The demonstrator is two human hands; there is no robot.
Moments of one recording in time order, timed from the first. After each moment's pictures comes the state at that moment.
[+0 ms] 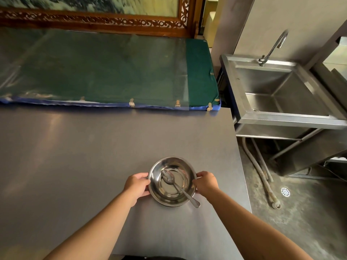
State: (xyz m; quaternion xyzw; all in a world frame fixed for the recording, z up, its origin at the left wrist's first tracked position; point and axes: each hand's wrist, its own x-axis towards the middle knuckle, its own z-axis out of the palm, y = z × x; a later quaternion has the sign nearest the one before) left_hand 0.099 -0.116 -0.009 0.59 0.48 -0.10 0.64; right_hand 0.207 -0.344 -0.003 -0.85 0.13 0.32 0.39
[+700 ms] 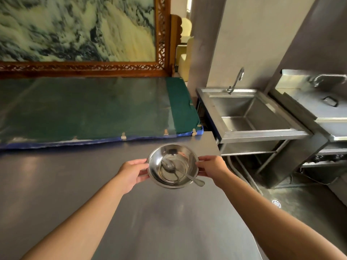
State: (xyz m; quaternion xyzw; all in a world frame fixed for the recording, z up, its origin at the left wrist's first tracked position) left_hand 0.161 -0.074 0.138 0.57 0.32 -0.06 0.75; right_hand 0.248 -0.342 0.143 -0.75 0.14 0.20 0.61
